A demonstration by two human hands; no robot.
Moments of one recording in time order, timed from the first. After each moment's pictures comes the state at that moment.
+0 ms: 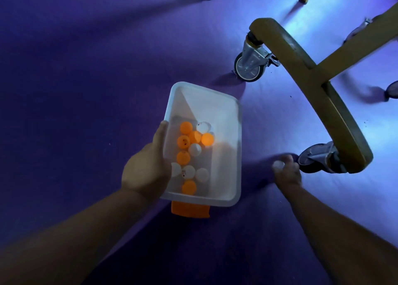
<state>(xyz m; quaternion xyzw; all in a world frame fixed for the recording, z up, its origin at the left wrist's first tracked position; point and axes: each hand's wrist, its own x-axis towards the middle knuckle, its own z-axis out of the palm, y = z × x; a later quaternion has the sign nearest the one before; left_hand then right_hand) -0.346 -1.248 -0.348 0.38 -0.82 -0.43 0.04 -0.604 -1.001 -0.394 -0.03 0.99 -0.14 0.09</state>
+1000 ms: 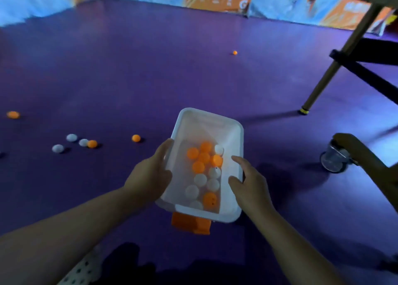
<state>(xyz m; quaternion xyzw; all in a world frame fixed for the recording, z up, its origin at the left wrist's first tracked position) -0.017 -1.227 -0.114 0.56 -0.76 -0.31 0.15 -0.229 -1.140 -0.130 -0.49 0.77 -0.33 0.22</state>
